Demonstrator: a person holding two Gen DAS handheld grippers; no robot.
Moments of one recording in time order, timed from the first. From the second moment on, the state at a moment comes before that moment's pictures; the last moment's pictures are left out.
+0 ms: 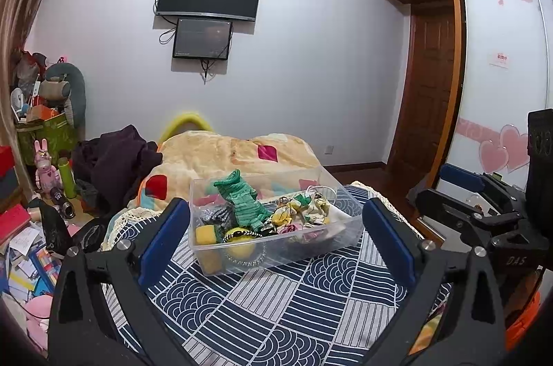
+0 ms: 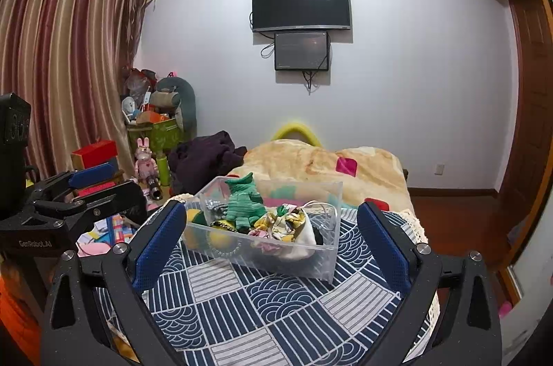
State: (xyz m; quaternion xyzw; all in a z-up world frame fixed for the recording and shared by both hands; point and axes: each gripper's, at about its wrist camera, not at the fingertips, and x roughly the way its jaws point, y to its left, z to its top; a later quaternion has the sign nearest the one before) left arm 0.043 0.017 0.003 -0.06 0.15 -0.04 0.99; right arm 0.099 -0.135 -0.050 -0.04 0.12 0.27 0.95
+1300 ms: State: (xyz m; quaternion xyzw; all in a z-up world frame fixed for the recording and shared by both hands) left arm 0.038 0.017 0.004 -0.06 0.15 -0.03 0.99; right arm 0.097 -0.136 -0.047 -0.04 0.12 0.28 0.95
